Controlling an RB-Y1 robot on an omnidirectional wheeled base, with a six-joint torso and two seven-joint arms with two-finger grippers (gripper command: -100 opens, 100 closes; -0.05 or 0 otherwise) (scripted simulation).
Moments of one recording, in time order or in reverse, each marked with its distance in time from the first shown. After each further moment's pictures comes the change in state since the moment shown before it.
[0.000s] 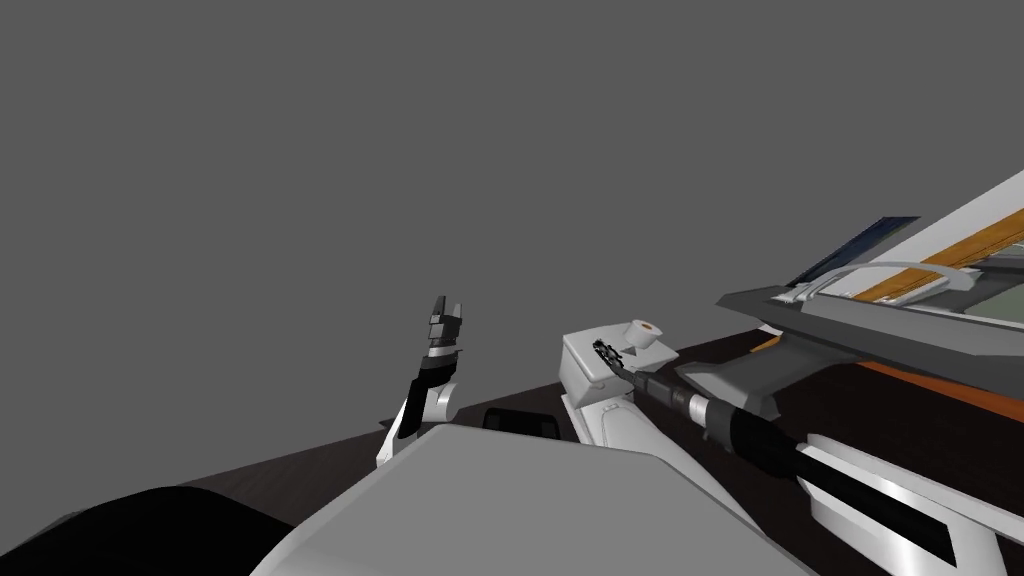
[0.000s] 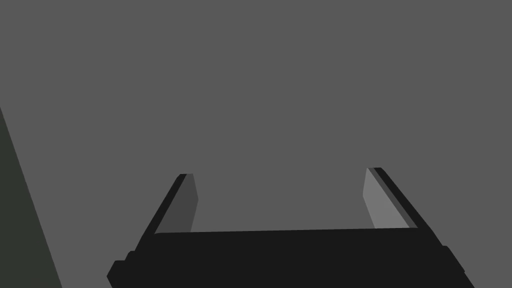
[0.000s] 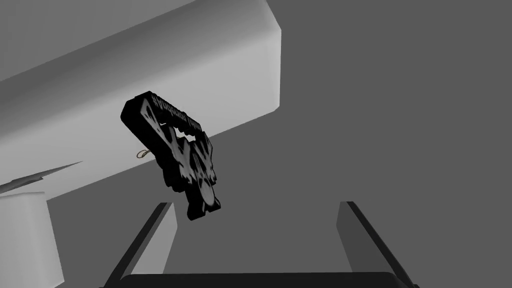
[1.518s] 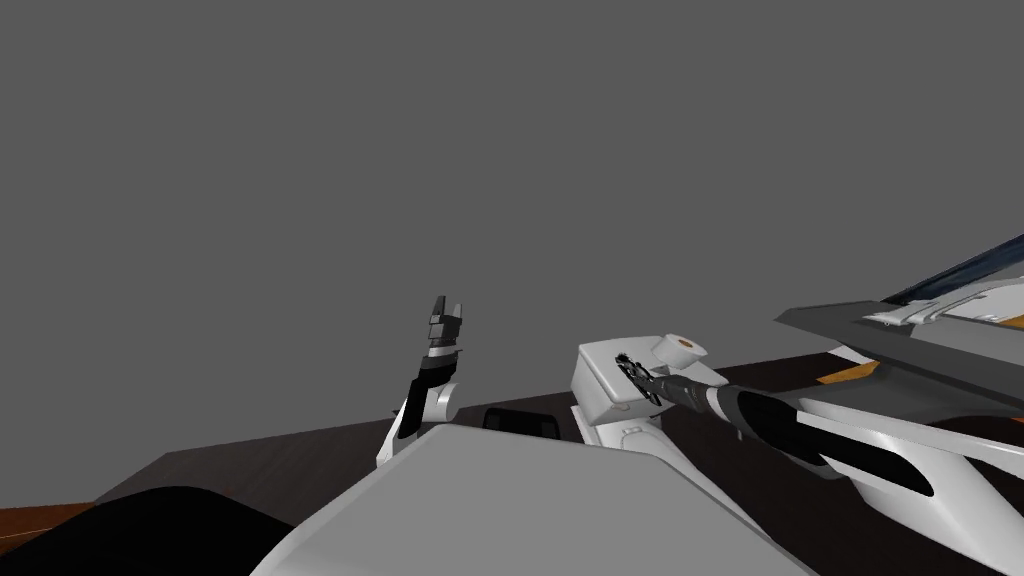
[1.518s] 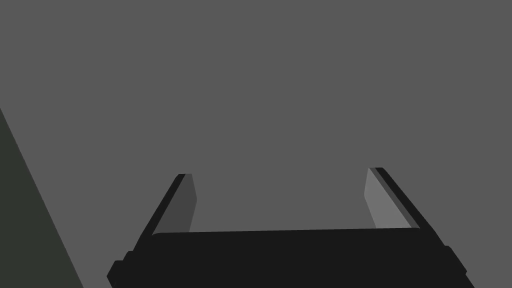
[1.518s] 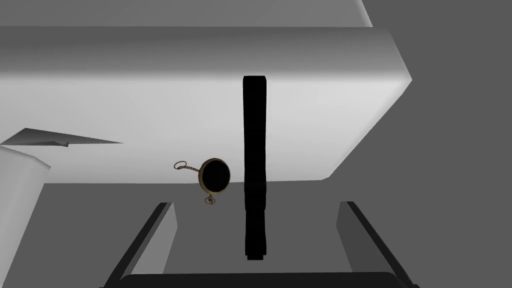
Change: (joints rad) left arm 0.000 0.000 0.000 0.000 0.000 0.000 0.000; right arm 0.101 -0.387 -0.003 0.104 -0.078 0.129 0.057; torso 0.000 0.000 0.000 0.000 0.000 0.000
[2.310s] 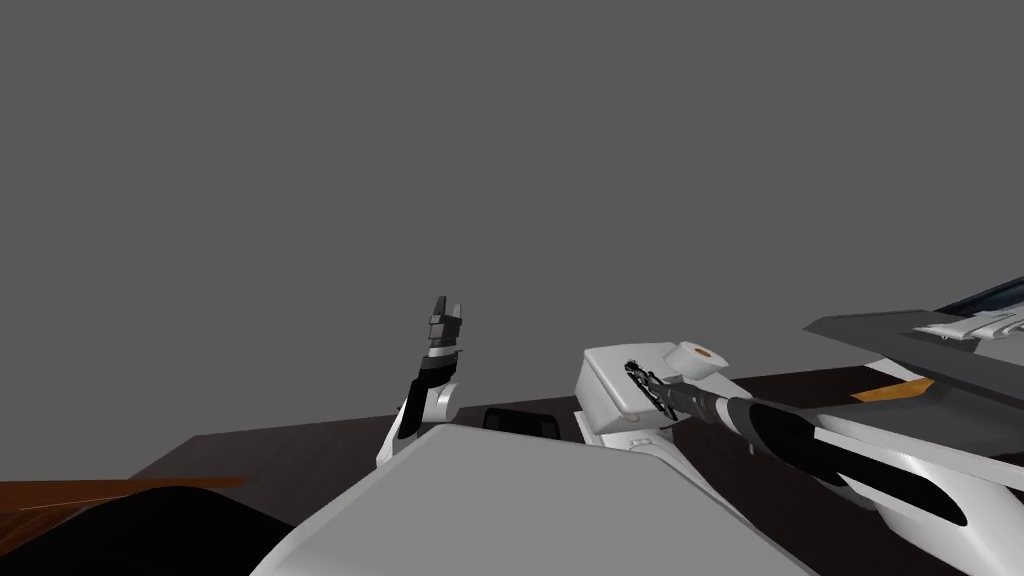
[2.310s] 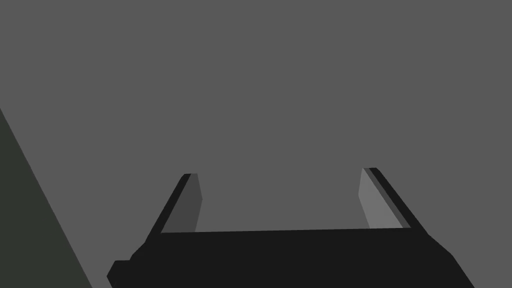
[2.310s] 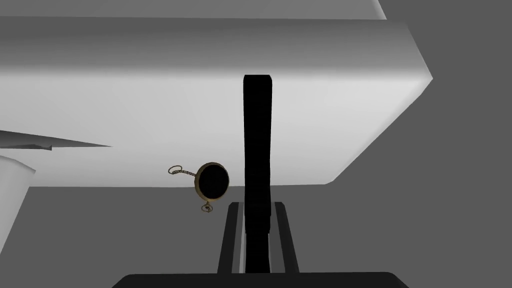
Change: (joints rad) left arm 0.002 0.000 0.000 0.001 0.000 0.000 0.000; right arm -0.008 0.063 0.029 0.024 0.028 -0.006 0.018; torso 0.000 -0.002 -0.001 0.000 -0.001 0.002
